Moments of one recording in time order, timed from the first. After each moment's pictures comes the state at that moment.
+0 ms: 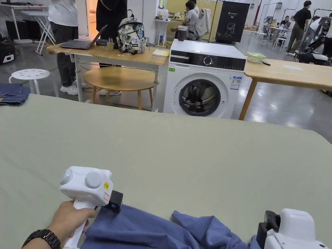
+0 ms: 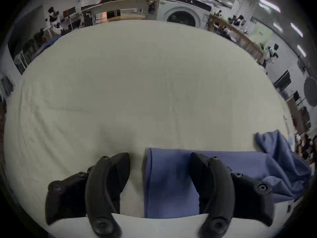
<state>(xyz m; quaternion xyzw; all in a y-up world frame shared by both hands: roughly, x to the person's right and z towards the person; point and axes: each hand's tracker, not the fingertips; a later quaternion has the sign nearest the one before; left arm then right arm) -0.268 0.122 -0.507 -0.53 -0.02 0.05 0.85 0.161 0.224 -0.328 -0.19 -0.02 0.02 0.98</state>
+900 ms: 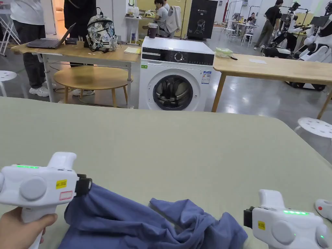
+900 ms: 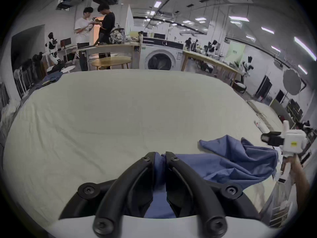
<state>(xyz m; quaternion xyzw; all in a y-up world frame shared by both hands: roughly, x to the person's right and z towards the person) -0.260 0.240 -0.367 -0.36 -0.09 0.06 0.93 0.239 0.185 -0.380 -0.40 0.00 0.00 0.92</state>
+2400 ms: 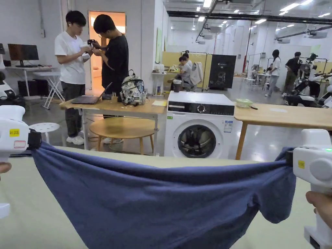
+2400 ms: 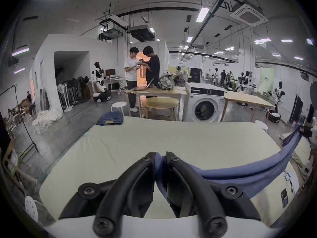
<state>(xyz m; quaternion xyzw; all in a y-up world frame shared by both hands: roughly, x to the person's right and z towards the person) -0.424 0.457 -0.326 -0.21 0.11 0.03 0.97 0.227 0.433 -0.405 -0.15 -0.04 0.04 0.99</state>
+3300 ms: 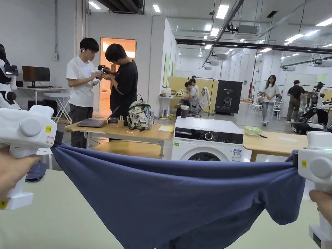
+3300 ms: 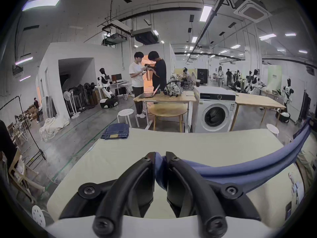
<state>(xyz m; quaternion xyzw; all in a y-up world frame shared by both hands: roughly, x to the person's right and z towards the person) -0.428 0.490 -0.431 -0.21 0.15 0.01 0.97 0.209 0.475 -0.492 -0.12 -0.07 0.05 0.99</state>
